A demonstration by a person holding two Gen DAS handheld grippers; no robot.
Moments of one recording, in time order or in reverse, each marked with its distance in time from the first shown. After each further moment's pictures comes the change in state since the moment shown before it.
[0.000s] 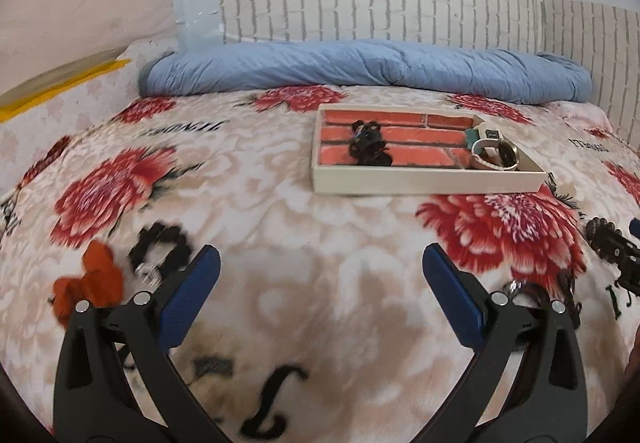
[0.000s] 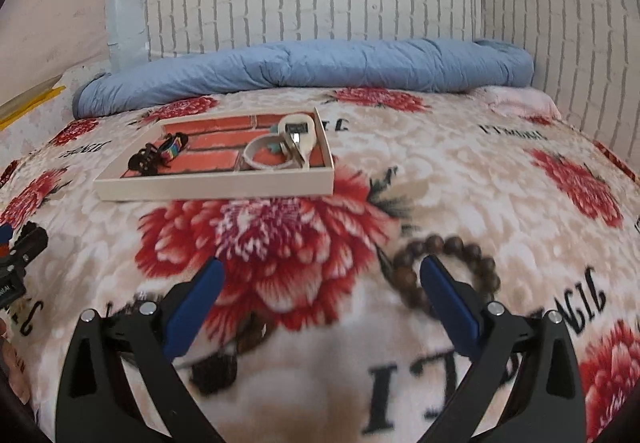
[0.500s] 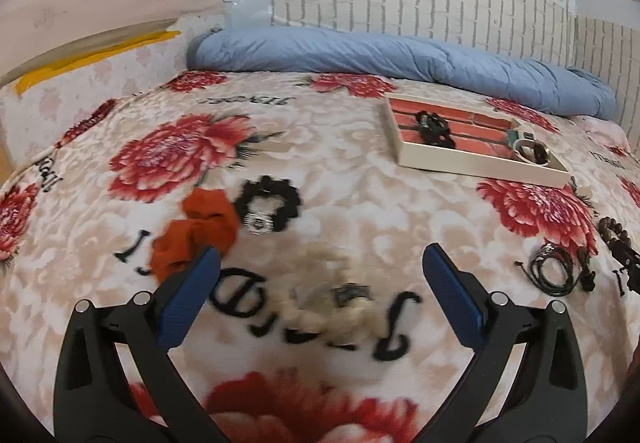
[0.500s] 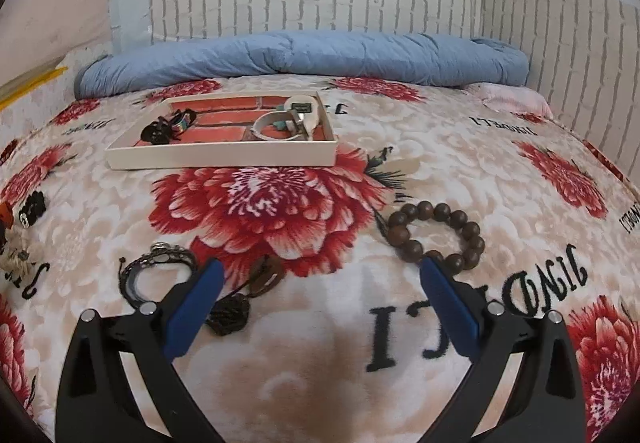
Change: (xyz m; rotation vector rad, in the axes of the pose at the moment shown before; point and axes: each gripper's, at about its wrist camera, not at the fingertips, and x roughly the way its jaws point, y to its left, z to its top) left arm -0.044 0.081 -0.022 -0.082 0.038 0.089; right arm -0.021 0.020 -0.016 -0.060 0.027 -0.023
